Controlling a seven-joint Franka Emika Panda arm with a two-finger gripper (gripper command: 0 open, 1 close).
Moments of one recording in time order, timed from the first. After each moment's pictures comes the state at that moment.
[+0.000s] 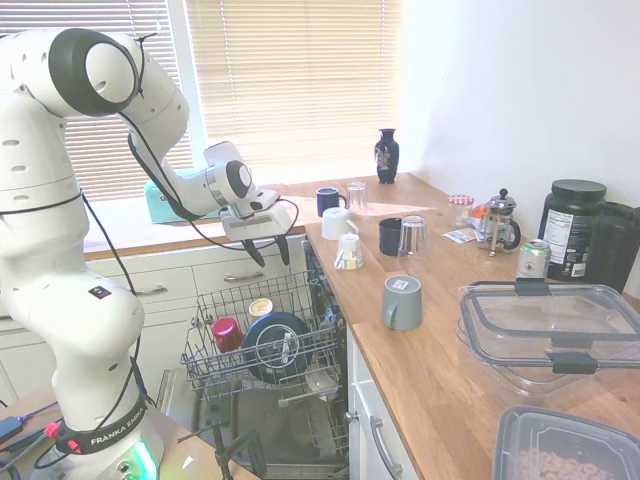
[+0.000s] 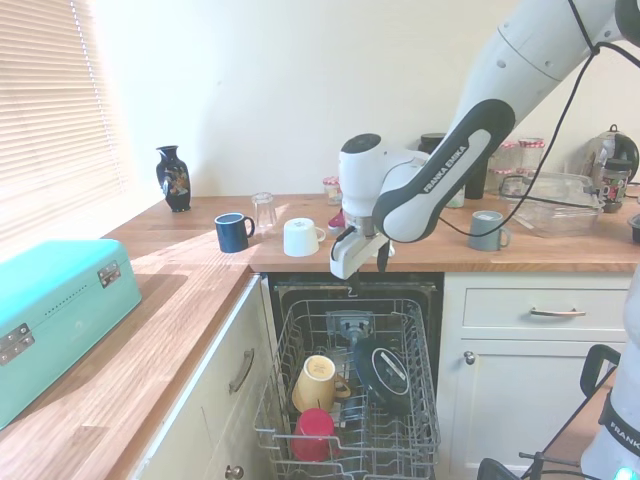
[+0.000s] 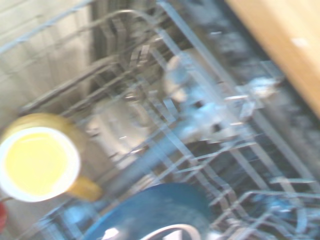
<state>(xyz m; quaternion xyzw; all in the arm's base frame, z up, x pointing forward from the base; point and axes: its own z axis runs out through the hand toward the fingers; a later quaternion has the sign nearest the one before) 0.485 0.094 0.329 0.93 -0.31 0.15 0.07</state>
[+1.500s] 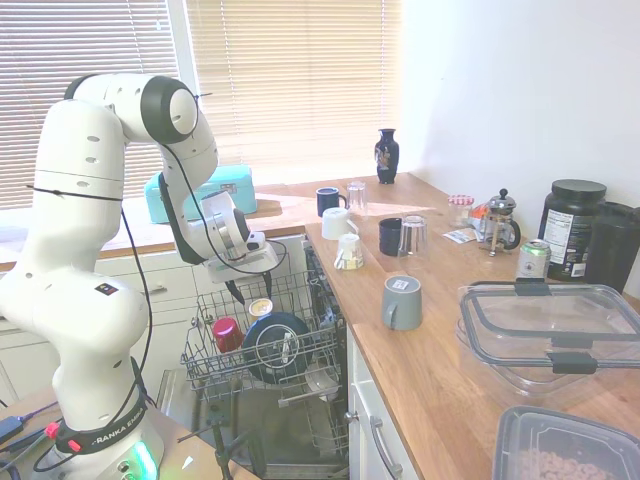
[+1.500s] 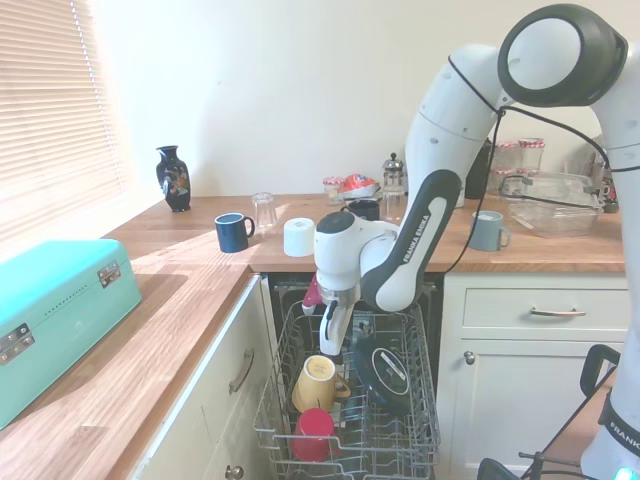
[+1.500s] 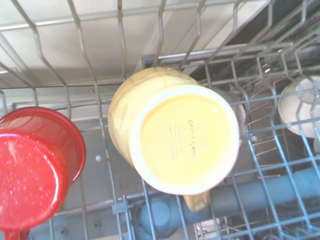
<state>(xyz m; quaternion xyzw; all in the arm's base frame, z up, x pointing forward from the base) 0.495 0.164 0.190 0.99 -0.10 0.12 0.07</state>
